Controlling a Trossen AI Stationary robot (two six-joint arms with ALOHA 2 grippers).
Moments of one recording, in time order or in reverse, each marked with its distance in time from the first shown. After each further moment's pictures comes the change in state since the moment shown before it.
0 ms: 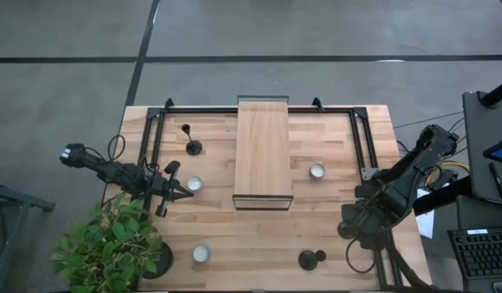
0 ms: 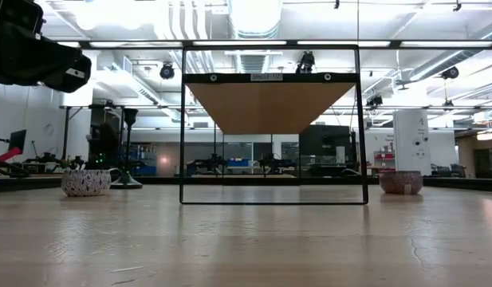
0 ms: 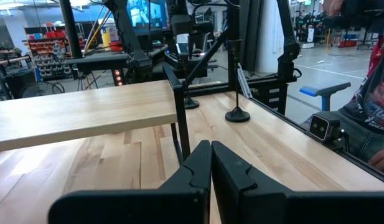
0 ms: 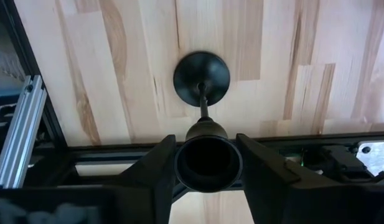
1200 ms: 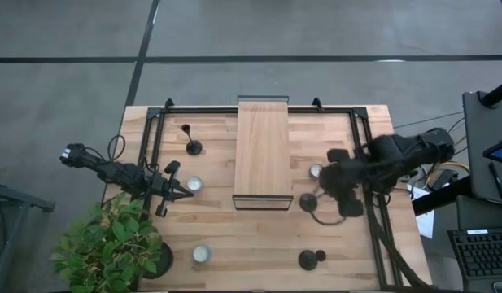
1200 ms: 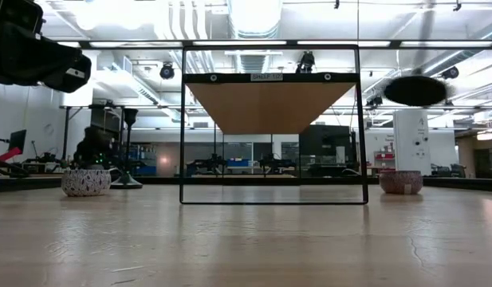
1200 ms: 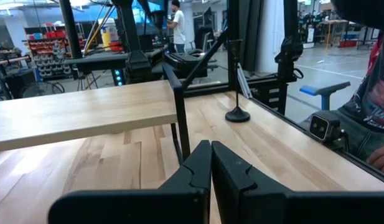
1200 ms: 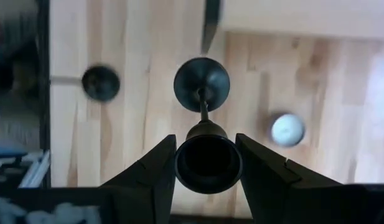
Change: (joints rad) left arm 0.000 0.000 0.000 0.000 0.000 0.000; right arm -0.469 0.130 0.547 -0.163 0.125 -0.601
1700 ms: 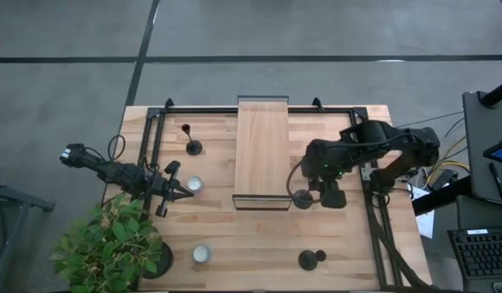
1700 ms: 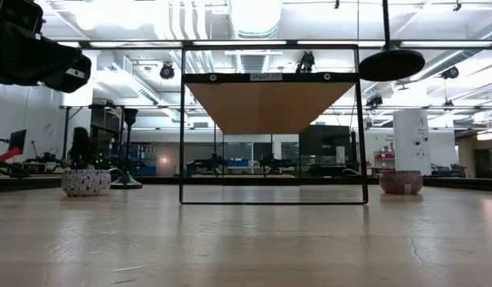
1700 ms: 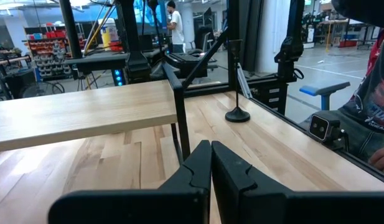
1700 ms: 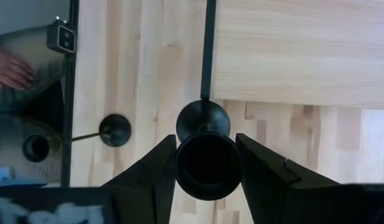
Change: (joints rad) left arm 0.000 0.000 0.000 0.000 0.000 0.000; right arm -0.128 0.167 0.275 0.000 -0.078 -0.103
